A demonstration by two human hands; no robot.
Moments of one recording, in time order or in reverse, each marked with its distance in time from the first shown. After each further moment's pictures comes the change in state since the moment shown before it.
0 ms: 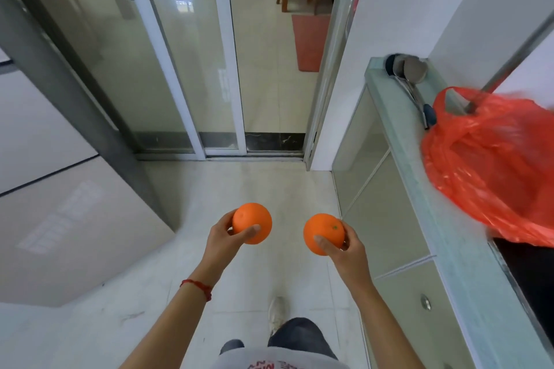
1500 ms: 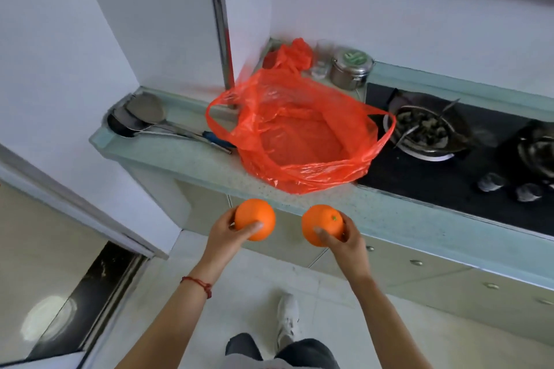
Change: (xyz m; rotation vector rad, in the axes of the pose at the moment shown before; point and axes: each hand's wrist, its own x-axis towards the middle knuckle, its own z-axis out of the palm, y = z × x) left_hand 0.240 0.192 0.302 0.519 -1.142 0.298; right_hand 0.132 -0.050 -0.093 0.432 1.149 0.329
